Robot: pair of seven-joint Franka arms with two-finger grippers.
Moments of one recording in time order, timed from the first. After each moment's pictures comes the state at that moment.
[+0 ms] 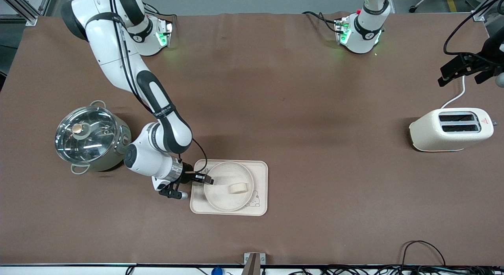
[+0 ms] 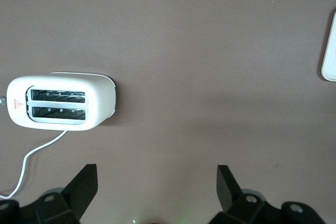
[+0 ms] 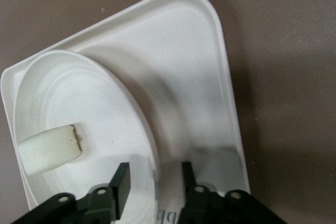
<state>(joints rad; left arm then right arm) 0.05 -0.06 -0.08 -1.56 -0.01 1.50 -0.10 0.35 0.87 0.01 -1.47 0.76 2.48 0.00</state>
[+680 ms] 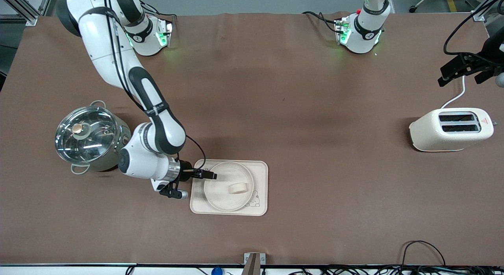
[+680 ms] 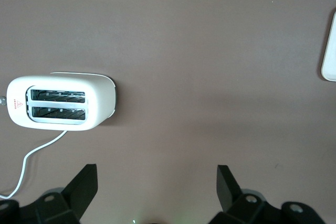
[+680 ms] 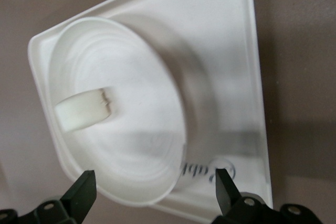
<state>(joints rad) 0.05 -0.06 -0.08 -1.56 -0.01 1.50 -0.10 0.31 0.81 0.01 -1.44 0.76 2.23 0.00</state>
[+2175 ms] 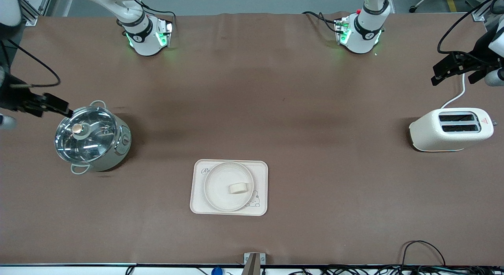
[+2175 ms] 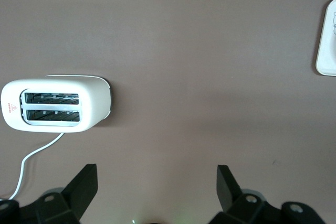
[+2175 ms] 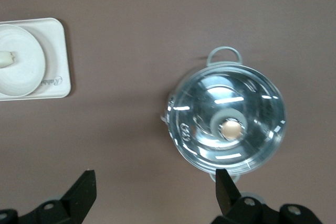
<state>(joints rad) 0.04 -0.06 -0.11 -1.56 -0.01 1.50 -0.10 0.02 0.02 -0.11 -1.61 0.08 1.61 0.00</state>
